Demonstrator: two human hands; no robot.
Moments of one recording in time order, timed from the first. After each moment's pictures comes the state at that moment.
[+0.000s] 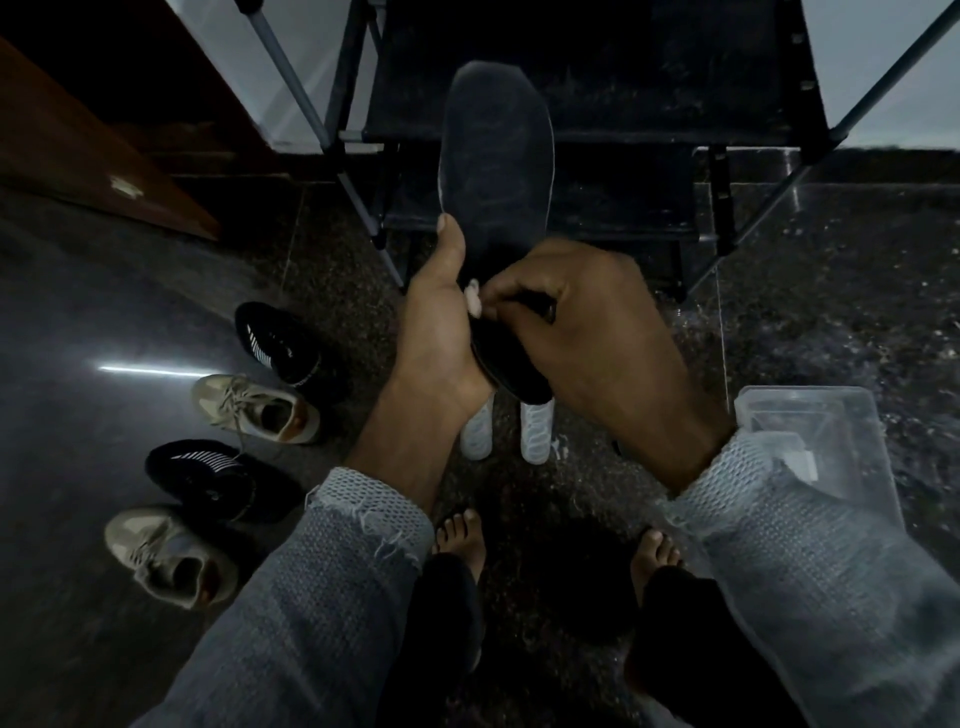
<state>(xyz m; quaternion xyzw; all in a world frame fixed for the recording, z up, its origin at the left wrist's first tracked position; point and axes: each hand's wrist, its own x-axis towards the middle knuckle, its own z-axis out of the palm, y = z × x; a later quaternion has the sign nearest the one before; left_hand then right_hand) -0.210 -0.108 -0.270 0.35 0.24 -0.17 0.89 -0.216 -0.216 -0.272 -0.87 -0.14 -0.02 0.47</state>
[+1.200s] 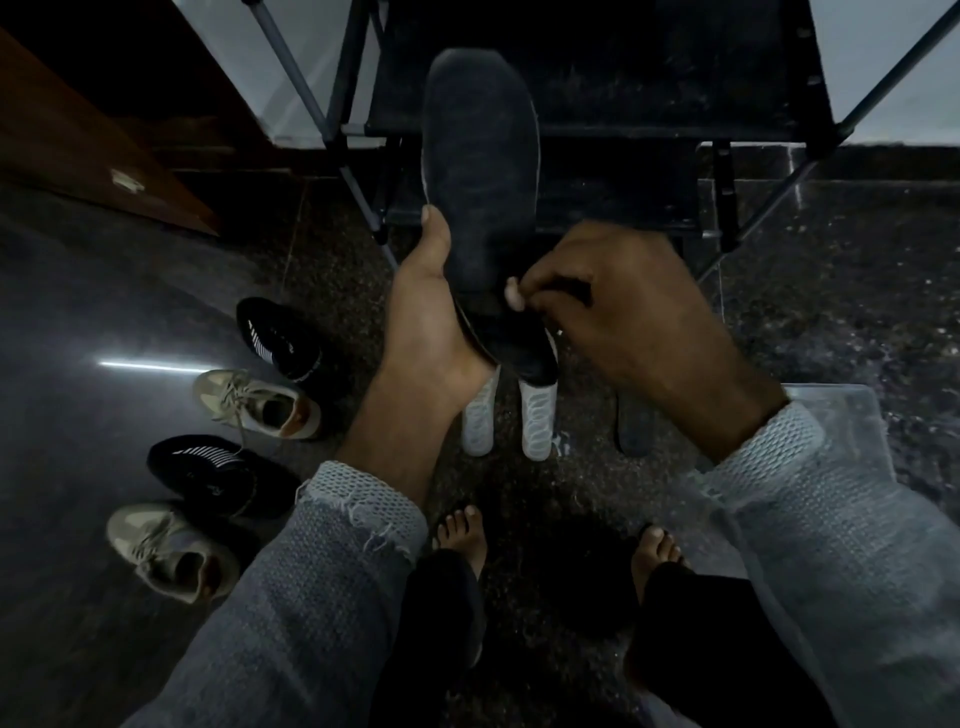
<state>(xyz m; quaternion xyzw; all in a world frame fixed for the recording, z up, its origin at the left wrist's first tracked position) -0.207 -0.102 -0.267 0.33 0.23 -0.16 0.90 -0.202 -0.239 -0.273 -0.91 -0.19 0.01 0.37</state>
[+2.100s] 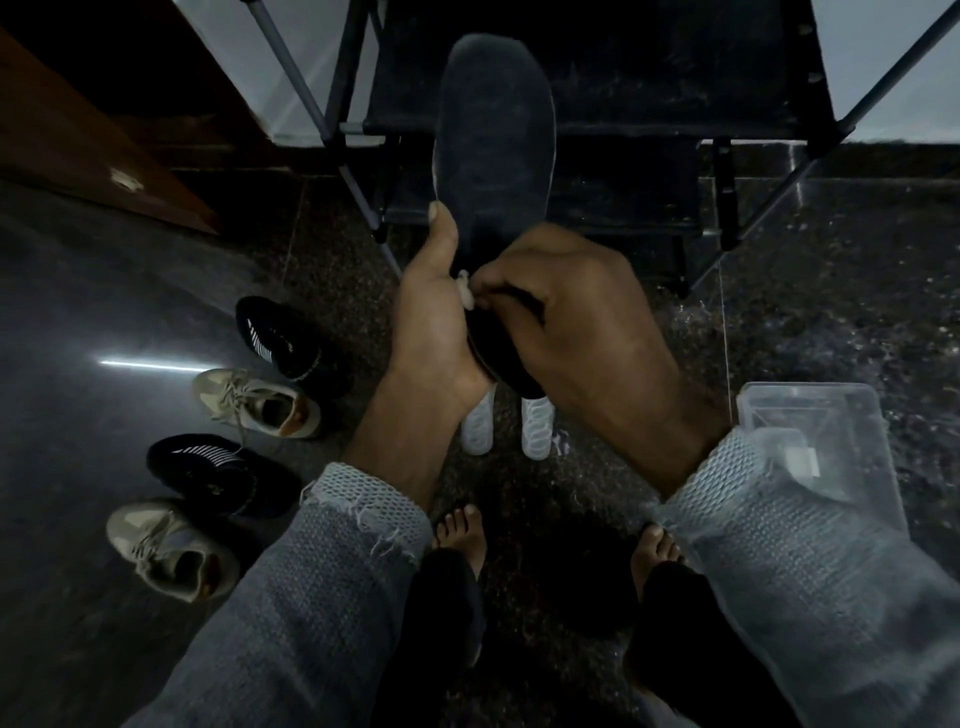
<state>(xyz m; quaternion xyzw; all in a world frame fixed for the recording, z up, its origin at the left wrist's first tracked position) -0.209 -0.106 -0.275 0.33 0.23 -0.14 0.90 -0.217 -0.208 -0.277 -0.88 -0.19 -0.07 0.44</state>
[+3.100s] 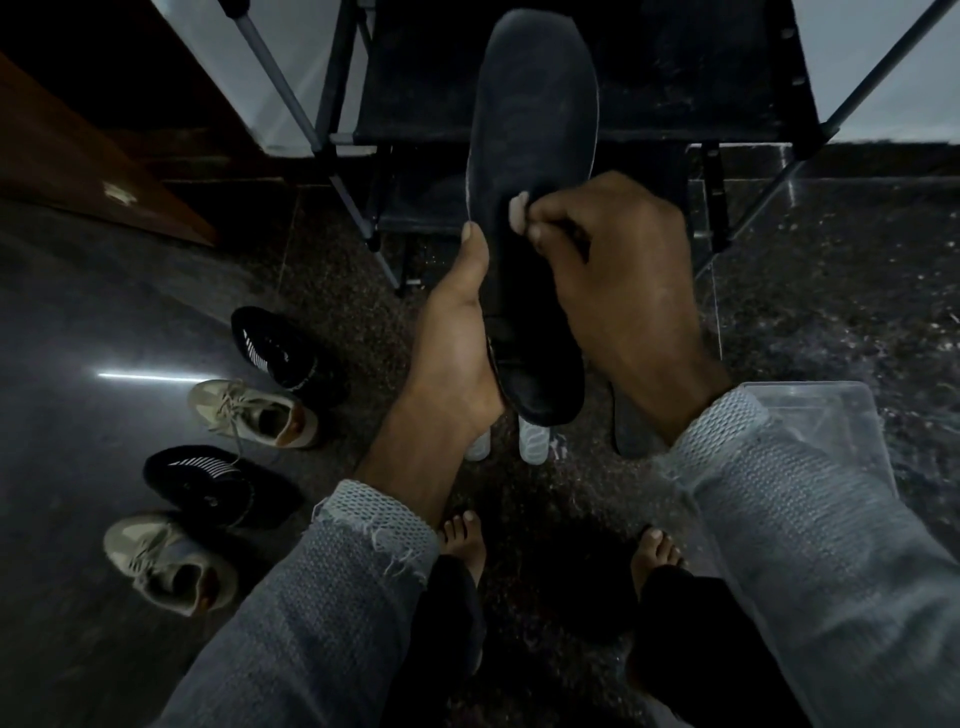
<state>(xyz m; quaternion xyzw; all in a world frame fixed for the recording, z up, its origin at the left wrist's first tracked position) -0.215 -0.116 -0.283 0.35 0.16 -0.21 0.90 -0.191 -0.229 -0.275 -0.90 -0.07 -0.15 0.39</state>
